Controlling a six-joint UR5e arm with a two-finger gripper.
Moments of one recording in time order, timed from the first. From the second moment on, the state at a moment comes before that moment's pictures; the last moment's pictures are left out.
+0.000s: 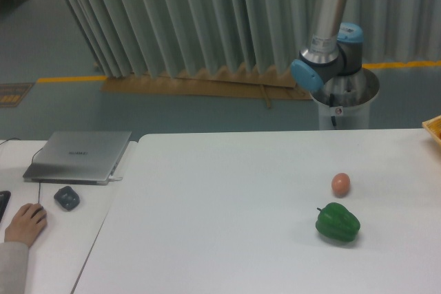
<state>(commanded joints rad) 3.00 -1.81 -1.53 -1.37 1.66 2.44</state>
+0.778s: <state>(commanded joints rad) 2.71 -1.76 -1.57 -1.35 1.60 2.00</state>
